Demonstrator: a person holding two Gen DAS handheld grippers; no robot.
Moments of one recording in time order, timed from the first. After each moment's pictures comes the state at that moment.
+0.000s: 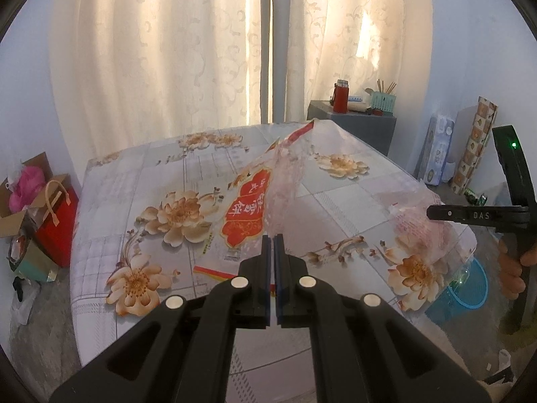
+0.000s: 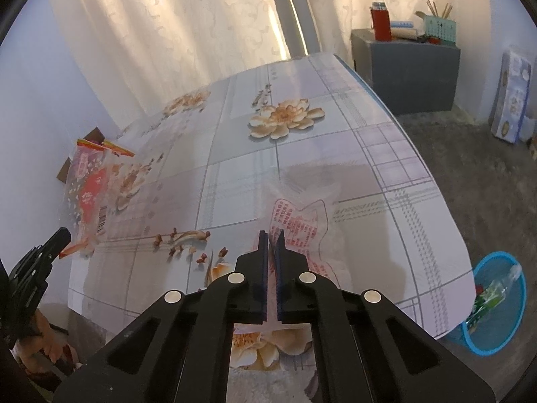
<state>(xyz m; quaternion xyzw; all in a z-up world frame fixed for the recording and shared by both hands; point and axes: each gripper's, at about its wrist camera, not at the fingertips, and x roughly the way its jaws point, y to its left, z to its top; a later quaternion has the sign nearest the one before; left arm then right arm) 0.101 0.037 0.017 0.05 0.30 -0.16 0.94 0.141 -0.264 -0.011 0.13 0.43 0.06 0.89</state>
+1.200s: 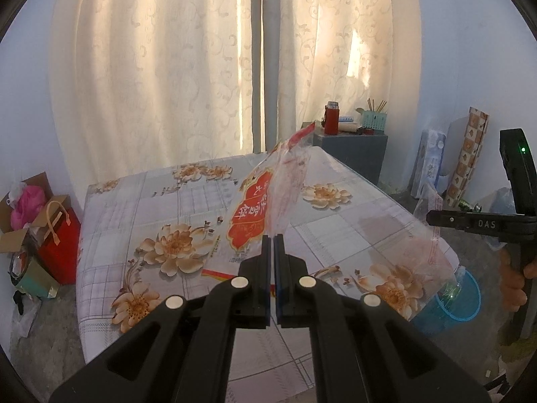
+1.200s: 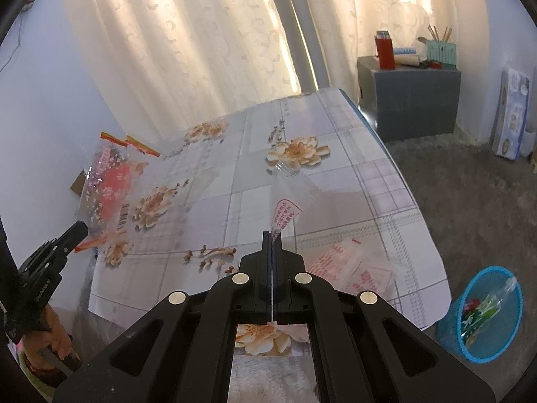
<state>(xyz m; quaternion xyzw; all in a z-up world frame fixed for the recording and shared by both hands) 0.086 0.023 0.055 0.04 0.26 -0.17 0.95 0.111 -0.268 0.034 0.13 0.38 0.08 0.91</state>
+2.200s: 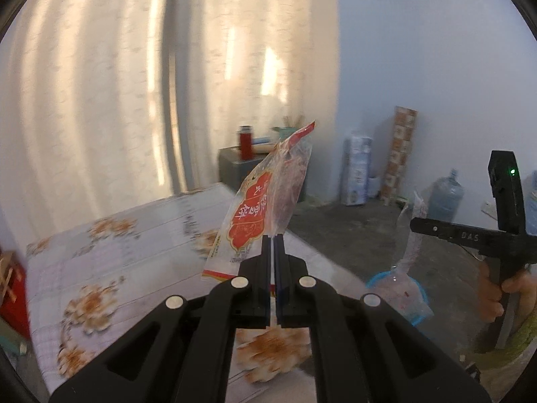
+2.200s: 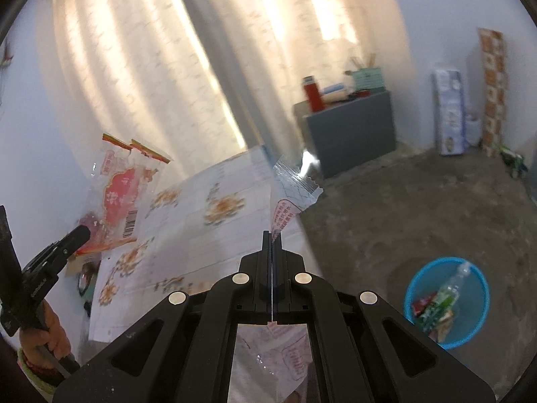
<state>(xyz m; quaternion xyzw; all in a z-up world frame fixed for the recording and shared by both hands) 0.054 -0.109 0.117 0.07 0.21 -0.33 0.92 0.012 -0.395 0.068 0.20 0.28 -0.03 0.94</state>
